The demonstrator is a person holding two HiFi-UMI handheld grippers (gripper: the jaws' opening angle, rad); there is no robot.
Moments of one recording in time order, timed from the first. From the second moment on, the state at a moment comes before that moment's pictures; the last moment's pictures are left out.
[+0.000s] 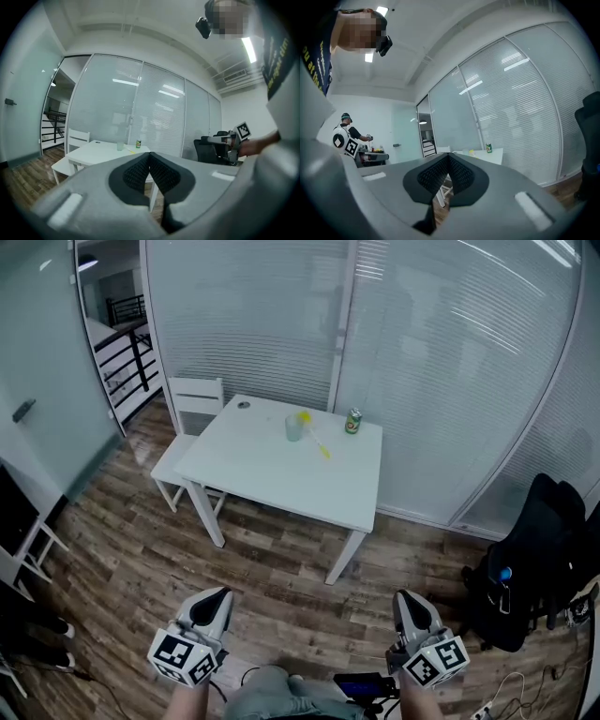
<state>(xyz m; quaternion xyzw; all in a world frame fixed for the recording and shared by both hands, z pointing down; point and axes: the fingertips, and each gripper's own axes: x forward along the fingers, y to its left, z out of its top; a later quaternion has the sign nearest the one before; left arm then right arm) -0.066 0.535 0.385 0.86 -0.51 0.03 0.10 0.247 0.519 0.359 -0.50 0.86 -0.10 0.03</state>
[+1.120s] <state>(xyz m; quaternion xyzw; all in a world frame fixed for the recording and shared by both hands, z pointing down) -0.078 0.374 0.403 0.86 -0.50 0.03 0.11 0.246 0.386 0.370 -0.53 0.84 -0.11 0.03</state>
